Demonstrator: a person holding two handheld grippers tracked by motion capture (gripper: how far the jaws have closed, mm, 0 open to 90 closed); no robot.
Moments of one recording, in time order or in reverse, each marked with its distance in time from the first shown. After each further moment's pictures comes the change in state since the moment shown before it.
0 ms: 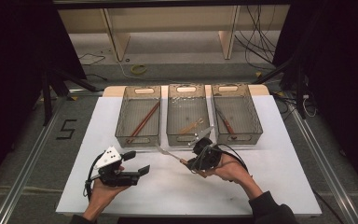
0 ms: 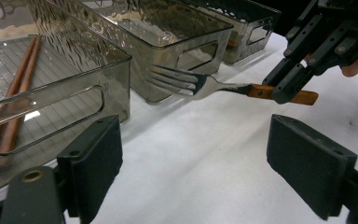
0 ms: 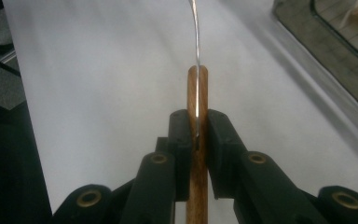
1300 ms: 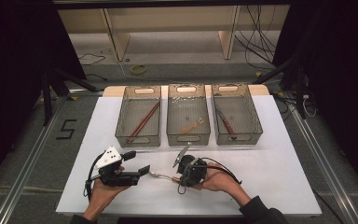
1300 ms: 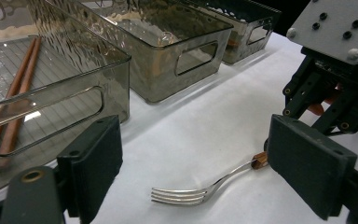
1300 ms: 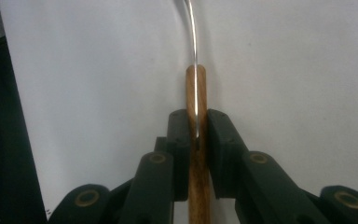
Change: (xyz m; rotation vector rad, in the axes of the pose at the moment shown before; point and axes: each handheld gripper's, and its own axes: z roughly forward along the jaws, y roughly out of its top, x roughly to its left) left arm -0.001 0.000 0.000 0.001 0.003 0.005; right arm 0.038 0.000 0.048 0.192 -0.008 -0.171
